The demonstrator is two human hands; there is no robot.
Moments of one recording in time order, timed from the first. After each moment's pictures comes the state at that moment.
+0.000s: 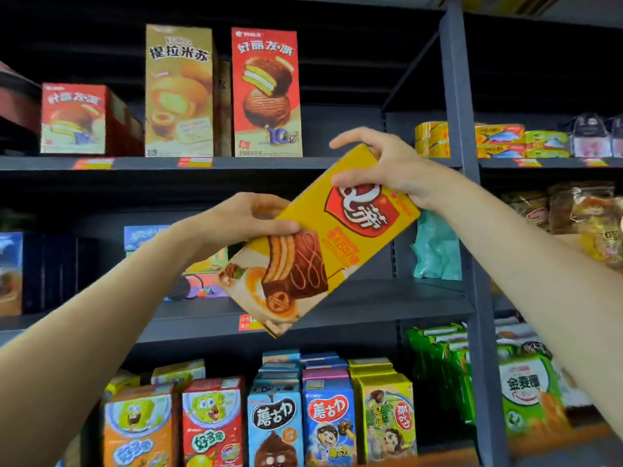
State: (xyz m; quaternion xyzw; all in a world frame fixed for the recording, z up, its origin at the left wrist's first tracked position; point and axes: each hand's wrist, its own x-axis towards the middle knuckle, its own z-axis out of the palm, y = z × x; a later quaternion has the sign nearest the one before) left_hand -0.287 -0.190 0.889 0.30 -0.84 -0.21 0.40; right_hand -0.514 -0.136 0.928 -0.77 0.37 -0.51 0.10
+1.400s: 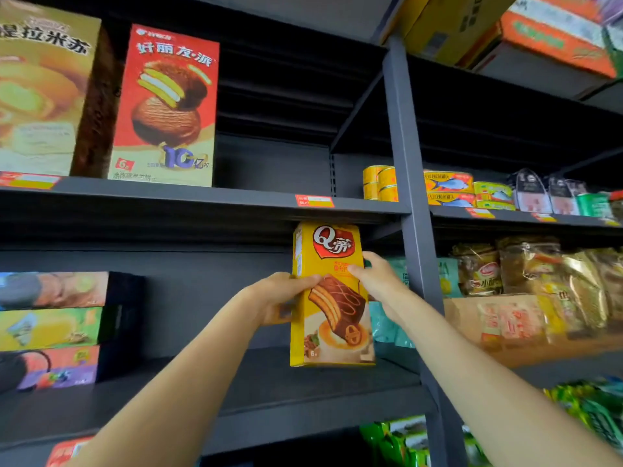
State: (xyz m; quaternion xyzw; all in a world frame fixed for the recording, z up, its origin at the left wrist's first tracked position) left_hand -0.488 -0.347 0.888 0.35 -0.72 -0.45 0.39; right_hand -0.651 -0.294 0.884 -0.56 0.53 -0.63 0.09
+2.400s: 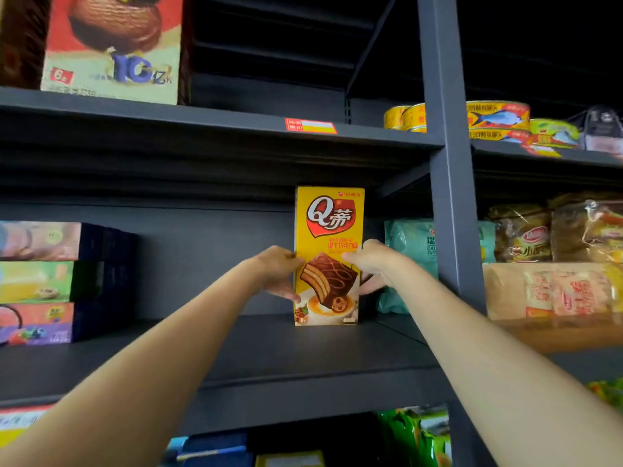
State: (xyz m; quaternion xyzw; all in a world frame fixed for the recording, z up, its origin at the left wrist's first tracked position) left_hand -0.514 -0.416 0.867 0.43 -0.79 -0.21 0.37; right_hand -0.675 -0.378 0.879 -0.56 0.67 -0.46 0.14
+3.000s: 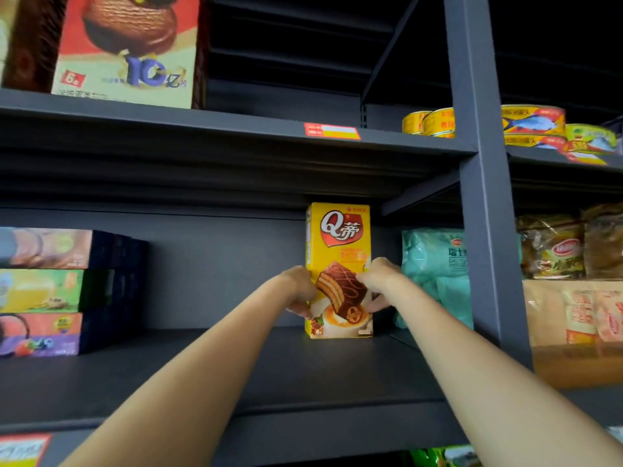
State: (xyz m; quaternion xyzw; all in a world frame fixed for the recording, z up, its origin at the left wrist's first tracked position) left_hand -0.525 -0.443 0.868 0.52 -0.84 0.07 0.15; right_hand -0.673 -0.419 0.871 -0.54 0.72 -0.43 0.05
